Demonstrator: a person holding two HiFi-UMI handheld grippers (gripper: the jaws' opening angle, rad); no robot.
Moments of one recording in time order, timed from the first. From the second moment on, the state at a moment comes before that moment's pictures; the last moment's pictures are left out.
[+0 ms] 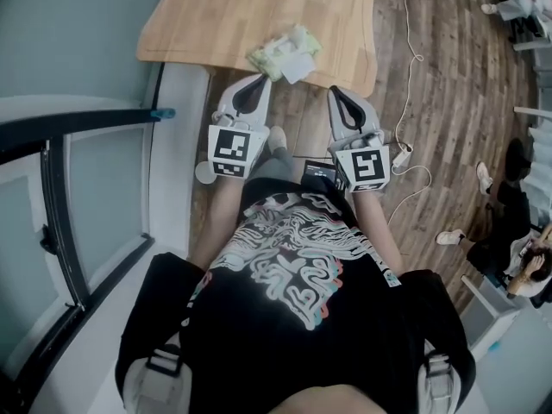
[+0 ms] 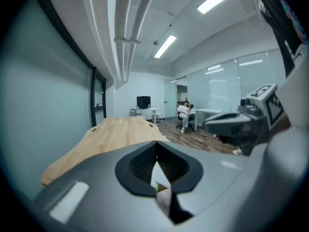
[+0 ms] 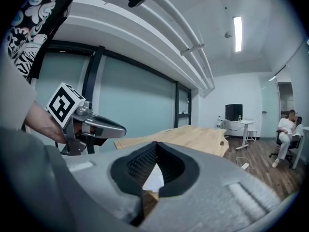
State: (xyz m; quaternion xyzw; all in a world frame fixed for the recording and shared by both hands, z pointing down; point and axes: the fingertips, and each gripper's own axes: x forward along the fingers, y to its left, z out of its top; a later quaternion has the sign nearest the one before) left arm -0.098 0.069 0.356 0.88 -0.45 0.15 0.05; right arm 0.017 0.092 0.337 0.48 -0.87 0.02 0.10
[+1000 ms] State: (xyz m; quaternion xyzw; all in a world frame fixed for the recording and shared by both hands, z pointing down) left arm -0.081 -0.030 0.466 0.94 -0.21 0.27 0.07; right arm -0.034 0.006 0.423 0.45 -0.87 0.10 0.17
